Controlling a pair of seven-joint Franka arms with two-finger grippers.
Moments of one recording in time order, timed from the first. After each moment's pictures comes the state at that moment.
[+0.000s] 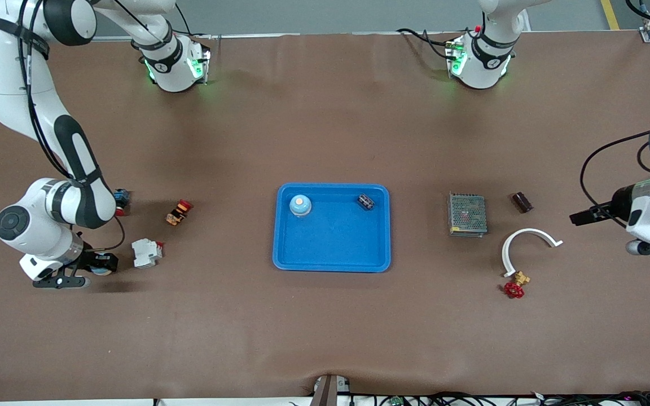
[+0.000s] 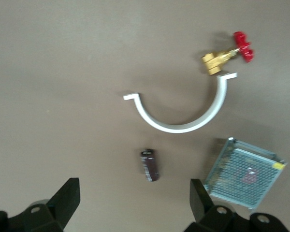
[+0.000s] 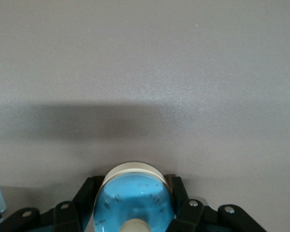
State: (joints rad) left arm 0.33 0.32 -0.19 -1.71 0.09 1.87 -0.17; right arm -0.09 0.72 -0.09 -1.74 0.03 2.56 -0.21
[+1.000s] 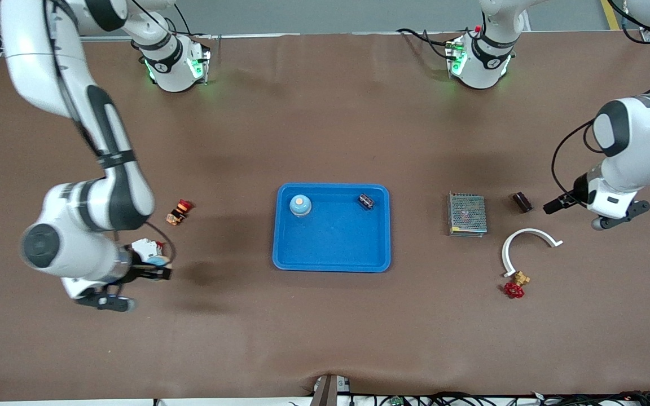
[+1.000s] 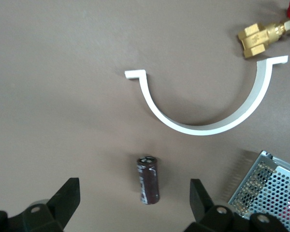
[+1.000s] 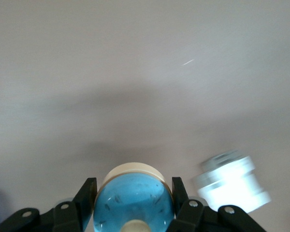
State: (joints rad) left arm 0.38 0.20 -0.24 -2.21 0.09 2.37 -0.34; right arm 0.20 0.69 -0.03 -1.39 0.09 2.07 0.37
